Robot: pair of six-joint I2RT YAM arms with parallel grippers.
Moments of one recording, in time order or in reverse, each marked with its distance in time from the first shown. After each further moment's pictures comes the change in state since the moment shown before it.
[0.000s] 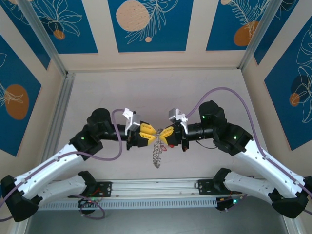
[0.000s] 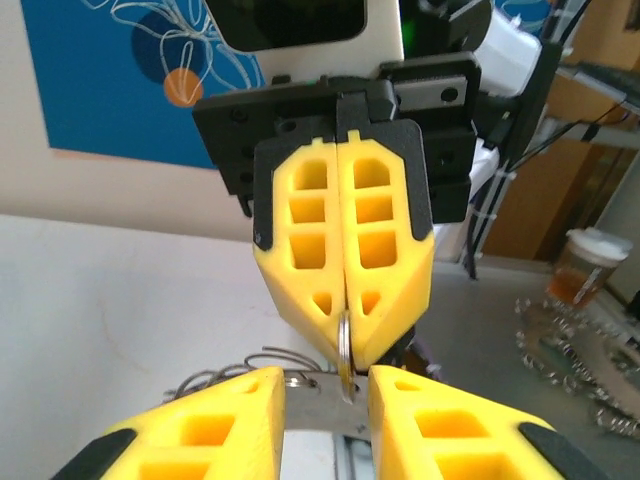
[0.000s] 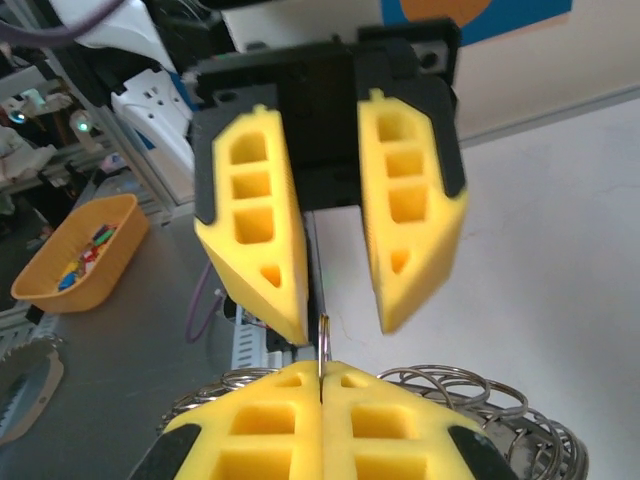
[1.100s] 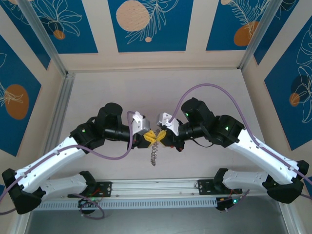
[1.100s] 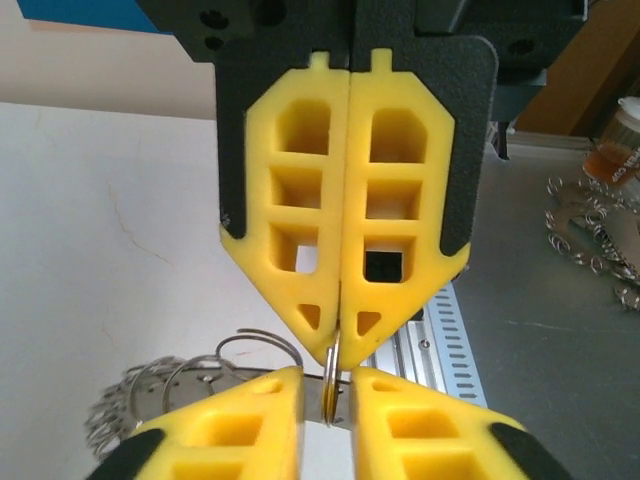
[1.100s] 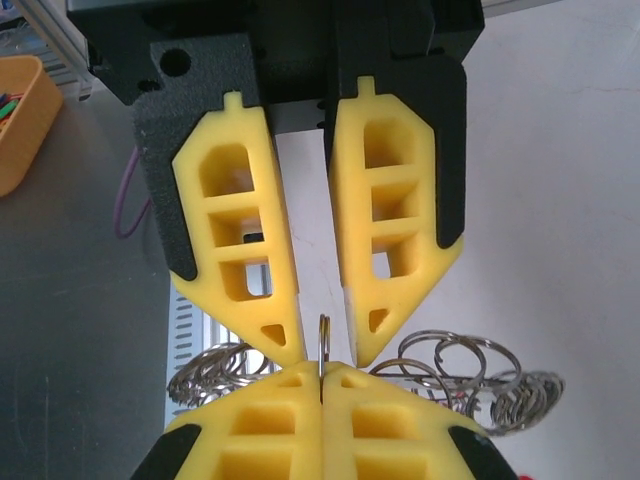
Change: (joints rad) left arm -0.045 0.104 0.179 -0.439 -0.080 0.266; right arm 0.137 0.174 0.217 -0.331 0.238 -0.201
